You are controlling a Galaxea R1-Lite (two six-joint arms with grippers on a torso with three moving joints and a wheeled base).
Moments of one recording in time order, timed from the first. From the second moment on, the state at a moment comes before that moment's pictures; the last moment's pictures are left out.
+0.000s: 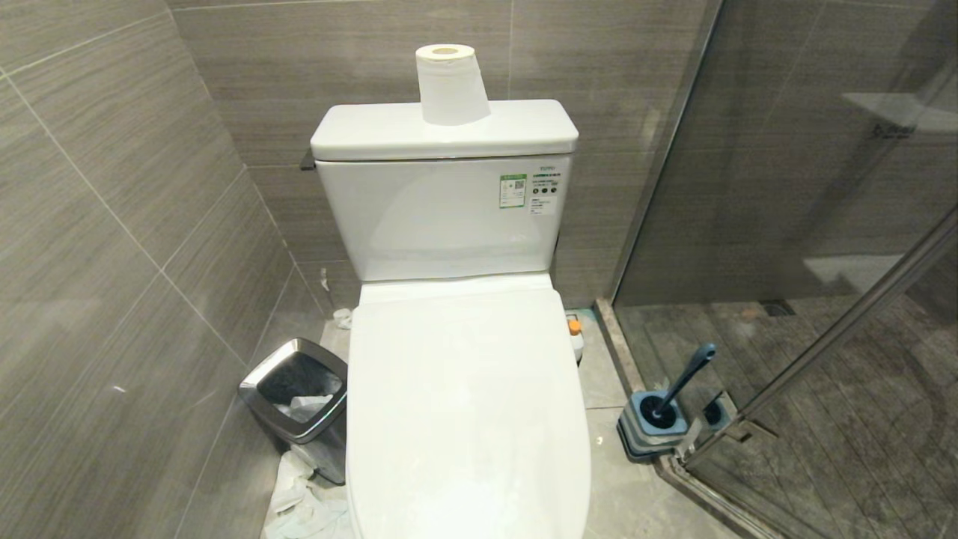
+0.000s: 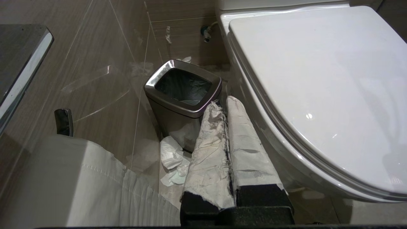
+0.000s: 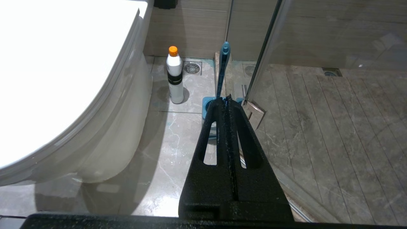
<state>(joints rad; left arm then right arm) 0.00 0.00 0.00 0.00 -0.01 0.02 0.00 0.00 0.00 0.00 0.02 -0.03</state>
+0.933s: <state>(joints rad) 0.00 0.00 0.00 0.01 -0.01 0.02 0.00 0.00 0.00 0.00 0.02 -0.03</state>
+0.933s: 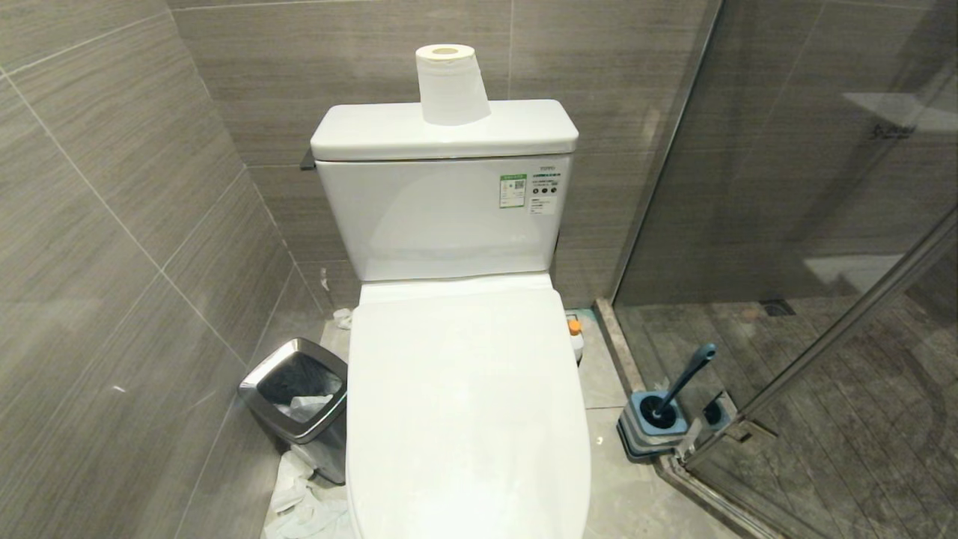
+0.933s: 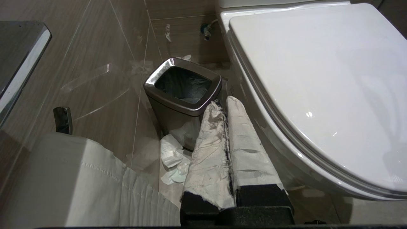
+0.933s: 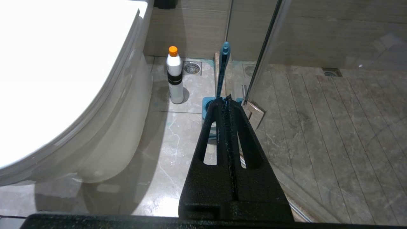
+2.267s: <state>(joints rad) -0.01 0.00 0.00 0.01 -0.01 0.02 0.00 0.00 0.00 0.00 0.02 -0.03</state>
